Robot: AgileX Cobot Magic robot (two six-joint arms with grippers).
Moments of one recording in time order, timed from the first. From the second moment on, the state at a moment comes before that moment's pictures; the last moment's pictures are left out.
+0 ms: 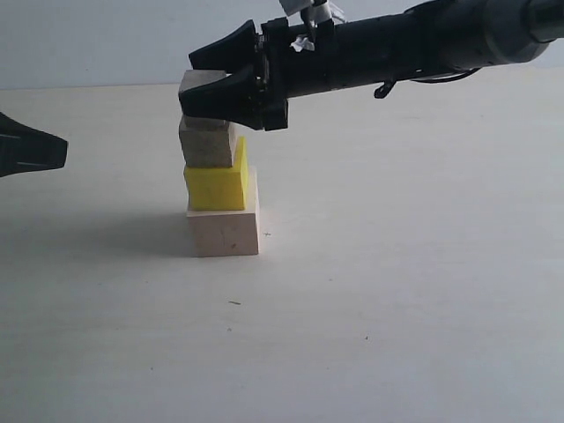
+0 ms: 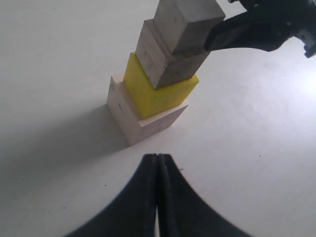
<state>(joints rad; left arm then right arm) -0.20 1.04 -0.73 -0.73 0.71 0.67 0.37 2.10 -1.44 1.63 1.21 -2.08</state>
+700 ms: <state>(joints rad) -0.20 1.04 -0.73 -0.73 0.72 0.67 0.36 1.80 -1.44 1.51 0.96 -1.78</state>
